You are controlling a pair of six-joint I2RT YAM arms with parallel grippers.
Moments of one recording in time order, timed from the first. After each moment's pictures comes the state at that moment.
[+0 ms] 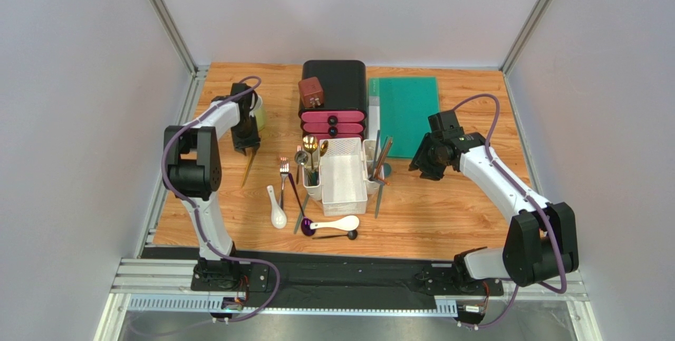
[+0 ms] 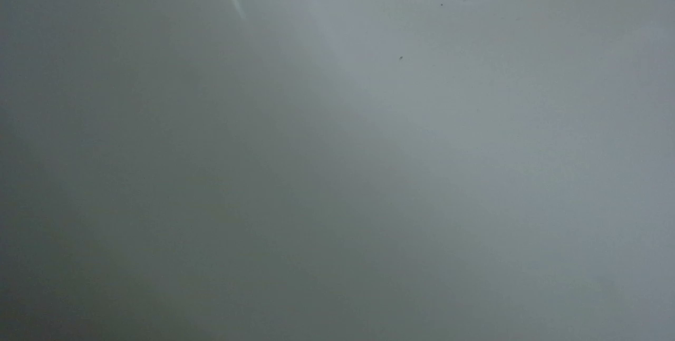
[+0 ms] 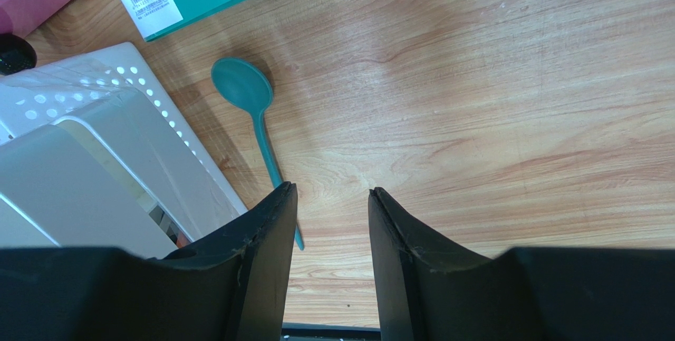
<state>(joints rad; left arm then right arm) -0.04 1.96 1.40 -0.74 -0.12 -0.27 0.27 1.35 0.97 -0.72 -0.02 0.75</state>
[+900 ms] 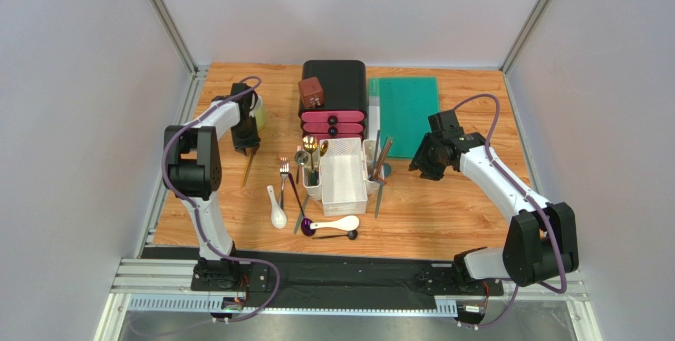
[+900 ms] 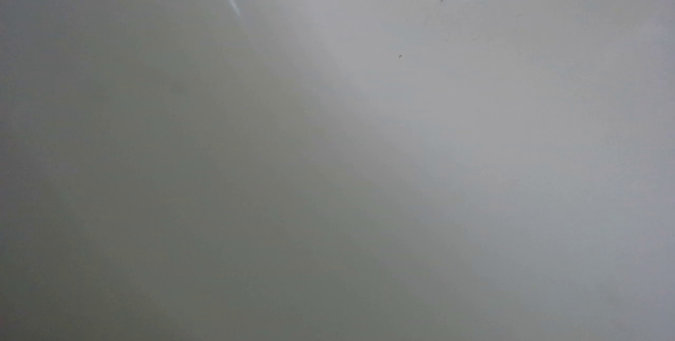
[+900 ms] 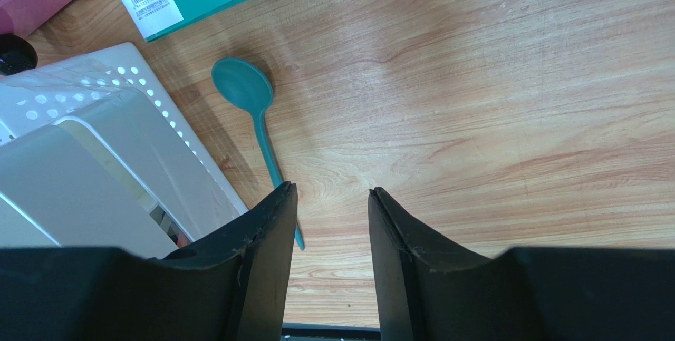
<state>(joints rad) -0.04 1.97 1.40 -0.74 -0.12 -0.27 0.27 1.35 0.97 -0.72 -0.02 0.76</state>
